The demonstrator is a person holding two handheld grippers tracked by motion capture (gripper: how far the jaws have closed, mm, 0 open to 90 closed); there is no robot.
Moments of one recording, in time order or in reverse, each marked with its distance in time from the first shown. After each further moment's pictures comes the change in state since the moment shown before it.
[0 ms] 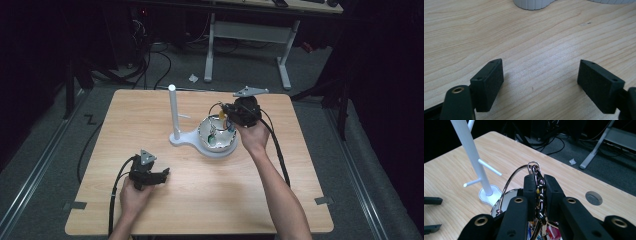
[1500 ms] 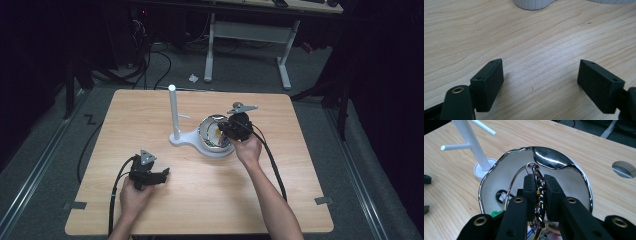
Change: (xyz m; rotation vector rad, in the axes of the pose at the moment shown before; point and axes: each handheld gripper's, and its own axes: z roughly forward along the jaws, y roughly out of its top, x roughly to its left) left arm -0.001 0.000 0.000 0.000 0.001 -0.007; right arm -0.002 -0.057 0.048 0.110 0.056 0.060
